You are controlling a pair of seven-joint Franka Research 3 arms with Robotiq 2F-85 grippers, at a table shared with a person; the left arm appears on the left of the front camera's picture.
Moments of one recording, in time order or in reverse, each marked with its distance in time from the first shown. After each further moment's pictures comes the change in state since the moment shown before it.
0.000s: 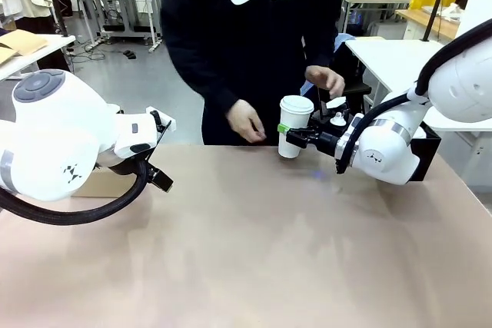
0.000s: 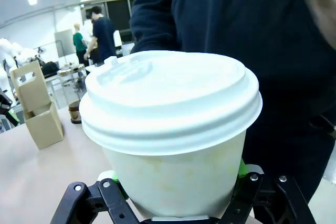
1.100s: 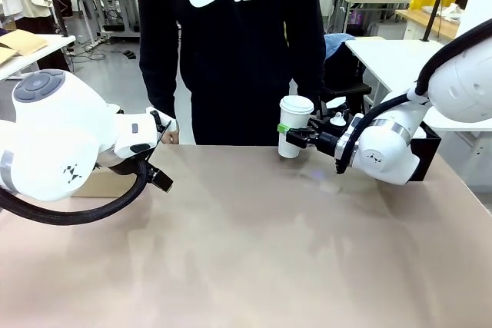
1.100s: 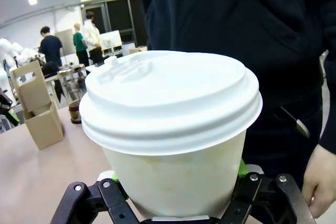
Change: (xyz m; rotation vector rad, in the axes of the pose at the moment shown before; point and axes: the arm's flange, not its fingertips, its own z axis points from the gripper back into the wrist) left arm 0.000 0.000 0.000 0.000 0.000 0.000; right arm 0.000 0.000 0.000 0.000 0.000 0.000
